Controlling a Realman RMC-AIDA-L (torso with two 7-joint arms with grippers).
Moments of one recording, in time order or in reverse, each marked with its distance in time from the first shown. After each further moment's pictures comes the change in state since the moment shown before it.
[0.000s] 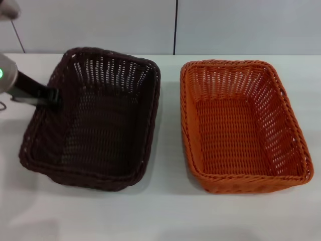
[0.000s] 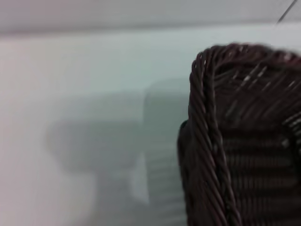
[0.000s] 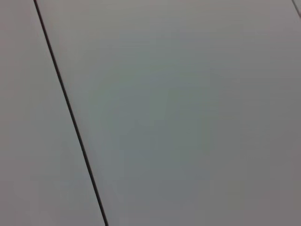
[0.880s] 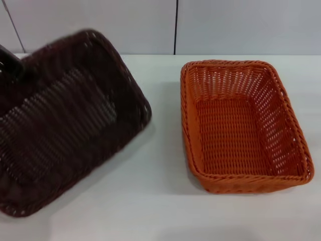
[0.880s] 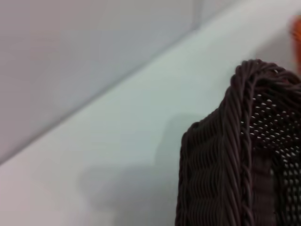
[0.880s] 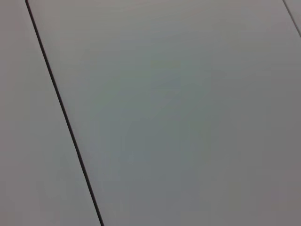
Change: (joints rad) left arm -0.019 0.089 -0.070 -0.264 -0.058 -0.267 0.490; right arm -0.013 0.005 0.008 0.005 0.000 -0.009 0.009
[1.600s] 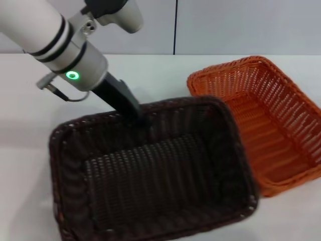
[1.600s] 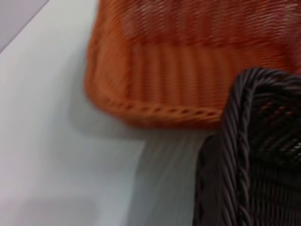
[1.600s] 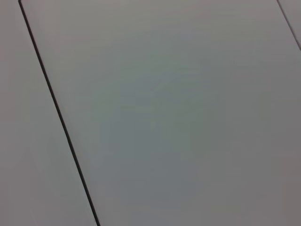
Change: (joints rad) left arm -0.159 -0.120 0.260 0.321 -0.191 0.110 0.135; right arm -0.022 0.012 -0.002 0.004 0.000 0.006 0.002
